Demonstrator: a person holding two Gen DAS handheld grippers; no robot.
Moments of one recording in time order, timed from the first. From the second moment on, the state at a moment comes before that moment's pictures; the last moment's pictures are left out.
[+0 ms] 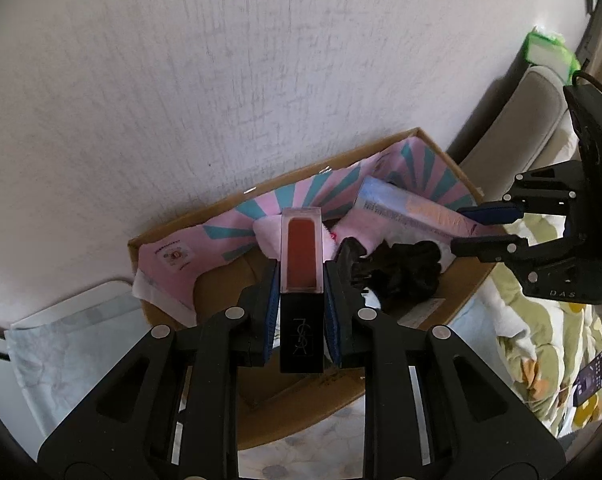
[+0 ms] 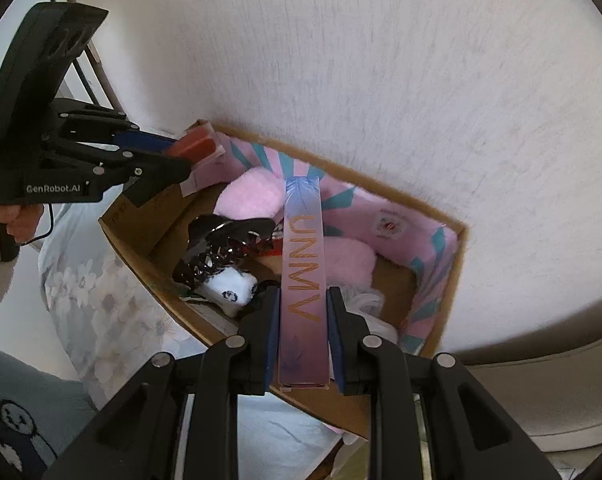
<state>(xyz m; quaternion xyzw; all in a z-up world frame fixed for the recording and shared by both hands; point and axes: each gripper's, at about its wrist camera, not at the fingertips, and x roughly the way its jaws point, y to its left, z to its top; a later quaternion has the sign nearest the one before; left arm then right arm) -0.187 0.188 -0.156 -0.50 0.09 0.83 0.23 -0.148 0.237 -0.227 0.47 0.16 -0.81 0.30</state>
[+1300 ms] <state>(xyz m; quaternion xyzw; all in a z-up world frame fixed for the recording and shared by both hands) -0.093 -0.019 -0.066 -0.44 0.05 0.86 0.23 -0.069 0.113 -0.152 0.46 0.16 -0.79 0.37</state>
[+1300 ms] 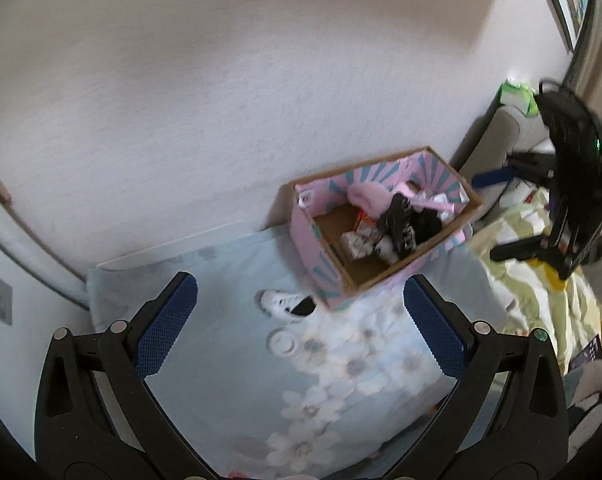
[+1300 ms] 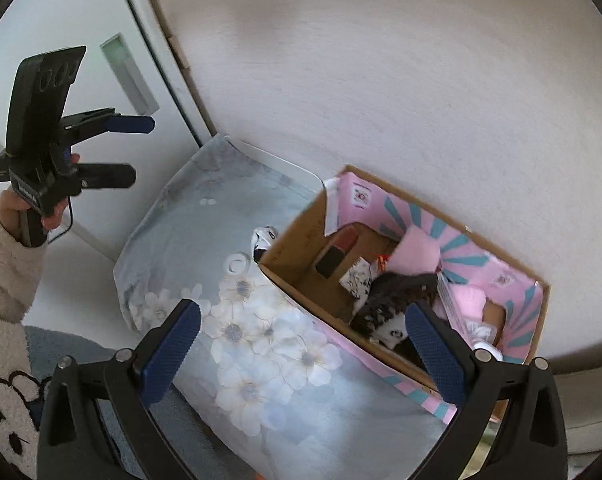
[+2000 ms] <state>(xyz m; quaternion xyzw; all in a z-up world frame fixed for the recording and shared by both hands) -0.081 -0.032 -0.157 -0.42 0.11 0.83 0.34 -0.104 -0.064 -0.200 0.47 0.40 -0.68 0.40</state>
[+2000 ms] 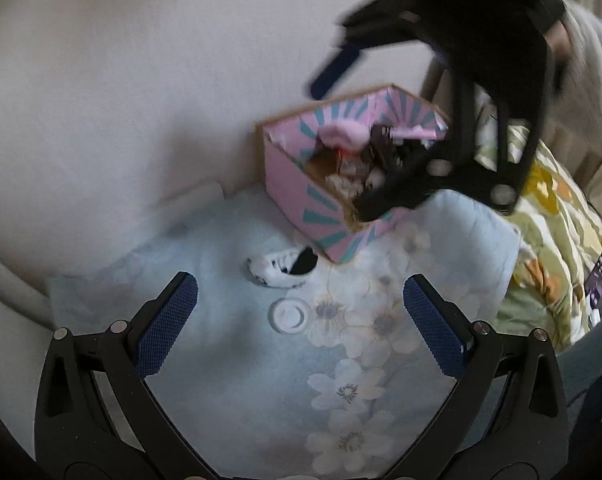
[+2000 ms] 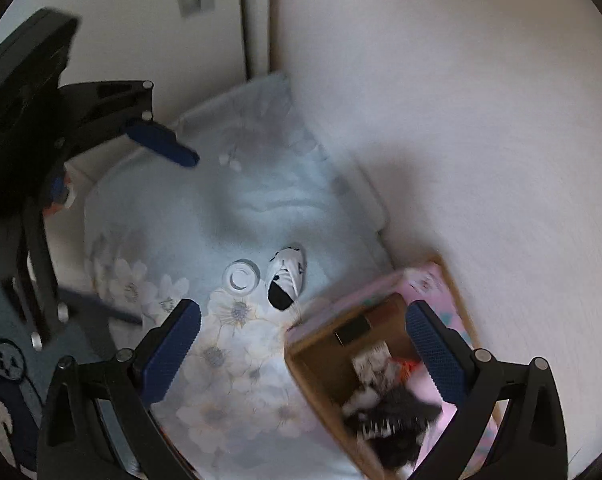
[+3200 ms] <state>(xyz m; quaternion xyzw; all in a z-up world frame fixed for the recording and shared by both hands) -0.101 -0.001 -0.297 -0.44 0.13 0.82 0.35 -0.138 -0.098 -0.349 0.58 0.47 -0.50 0.44</state>
